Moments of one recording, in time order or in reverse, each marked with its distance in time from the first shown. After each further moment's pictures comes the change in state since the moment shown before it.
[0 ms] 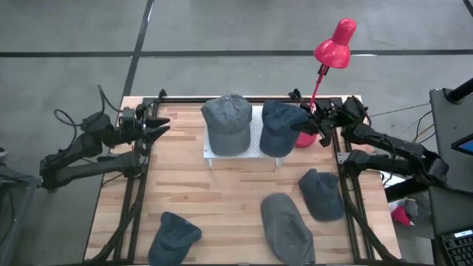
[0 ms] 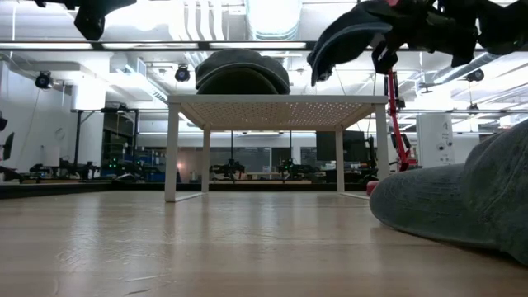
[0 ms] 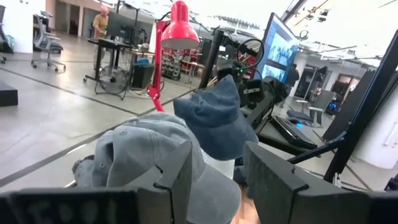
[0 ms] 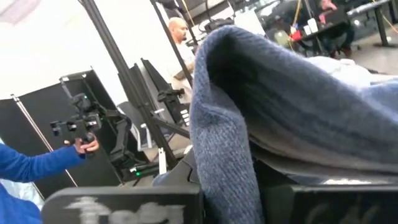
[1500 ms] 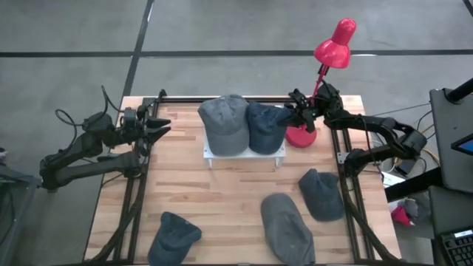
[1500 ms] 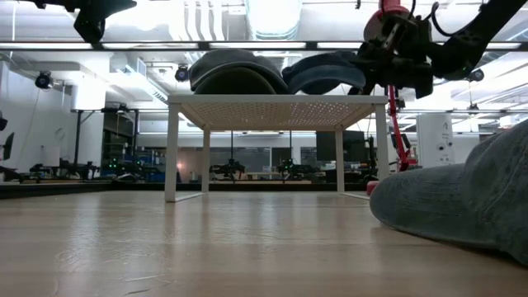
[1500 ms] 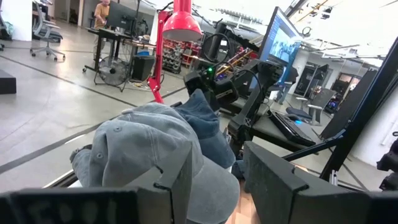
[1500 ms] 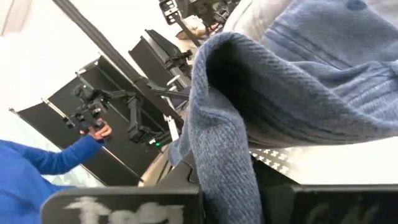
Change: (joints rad) left arm 0.000 0.001 0.000 -0.022 0.000 -0.029; right arm -0.114 0.449 0.122 0.068 -0.254 0.059
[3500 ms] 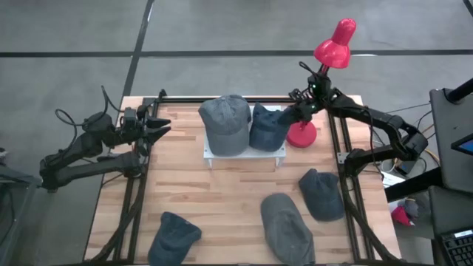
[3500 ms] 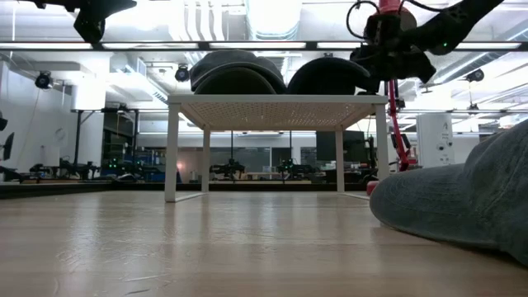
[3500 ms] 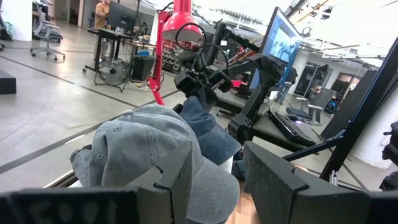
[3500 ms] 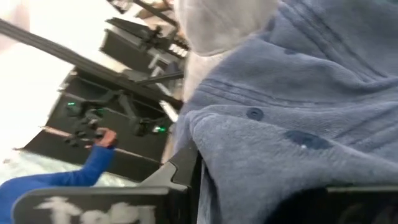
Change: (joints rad) left arm 0.000 0.000 0.000 0.000 0.000 0.000; right arm -0.028 -0.022 0.254 -0.814 0.011 -0.161
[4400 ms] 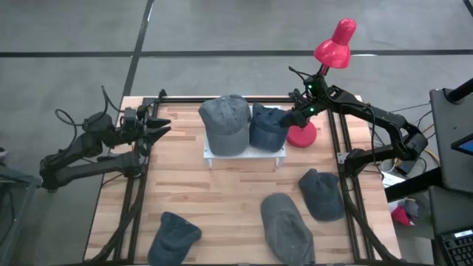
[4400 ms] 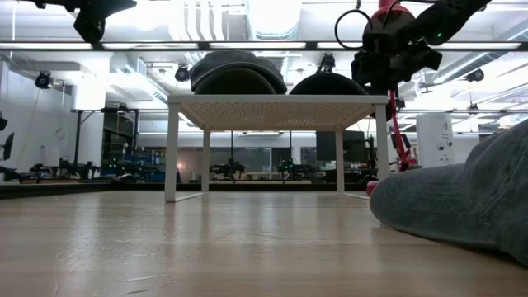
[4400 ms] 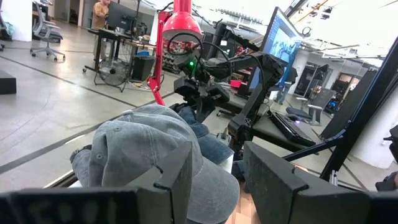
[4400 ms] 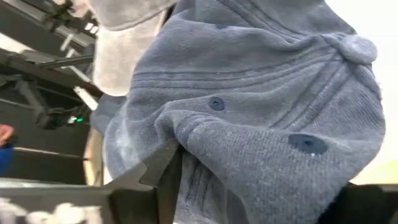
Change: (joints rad) left arm 0.000 0.000 0.000 0.000 0.000 0.000; right arm 0.019 0.001 0.094 -0.392 0.308 -0.338
